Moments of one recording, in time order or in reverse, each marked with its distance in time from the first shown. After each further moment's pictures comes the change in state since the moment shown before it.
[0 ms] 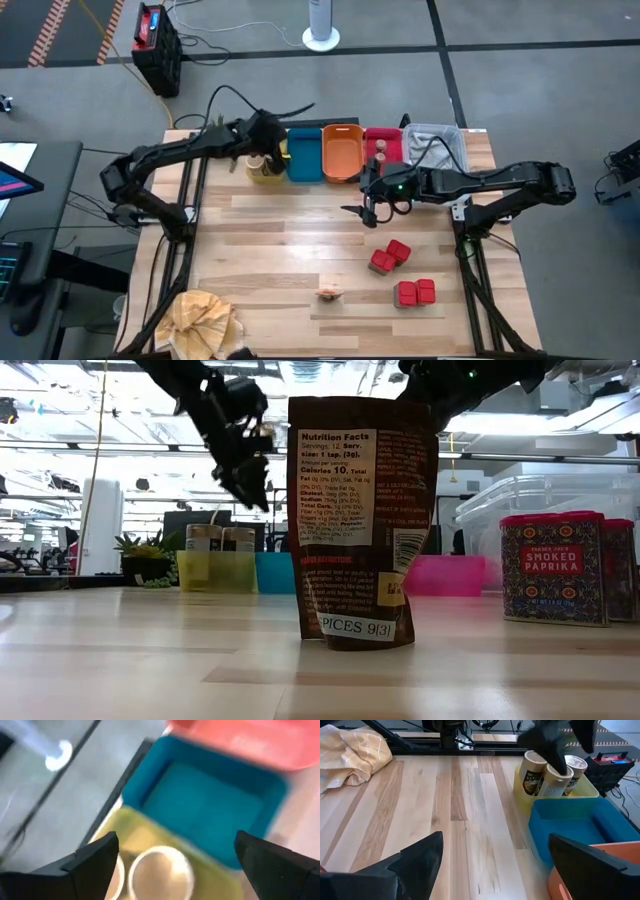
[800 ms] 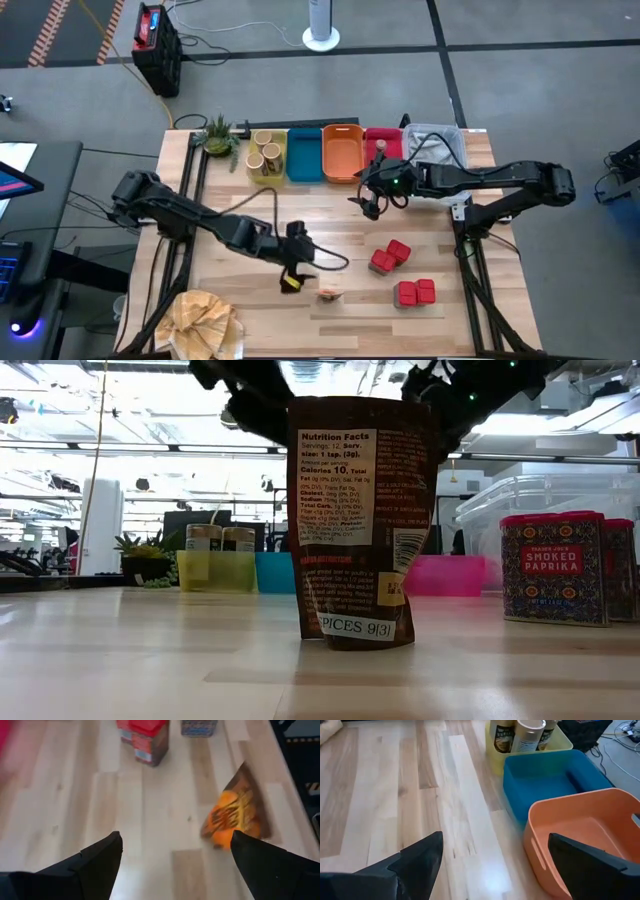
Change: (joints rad) left arm -0.894 0.132 0.066 0.109 0.008 -0.374; right arm -0.063 0.000 0.000 -0.160 0.056 0.048
